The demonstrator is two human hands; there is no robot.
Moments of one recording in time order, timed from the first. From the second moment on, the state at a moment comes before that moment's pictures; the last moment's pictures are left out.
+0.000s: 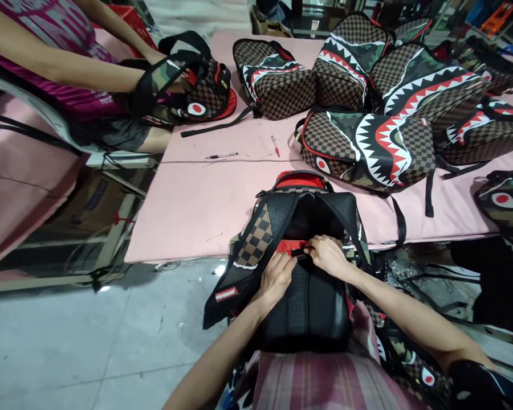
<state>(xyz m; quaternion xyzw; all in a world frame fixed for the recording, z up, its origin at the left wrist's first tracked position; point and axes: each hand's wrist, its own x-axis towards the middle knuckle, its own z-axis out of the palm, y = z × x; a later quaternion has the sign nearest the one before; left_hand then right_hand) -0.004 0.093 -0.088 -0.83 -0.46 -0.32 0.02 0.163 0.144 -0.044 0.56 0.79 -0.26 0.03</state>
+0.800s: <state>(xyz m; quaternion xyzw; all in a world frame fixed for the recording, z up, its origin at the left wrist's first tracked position) -0.004 0.094 -0.098 -0.82 -0.46 -0.35 0.01 0.157 0.142 -0.048 0.58 0.77 -0.25 0.01</state>
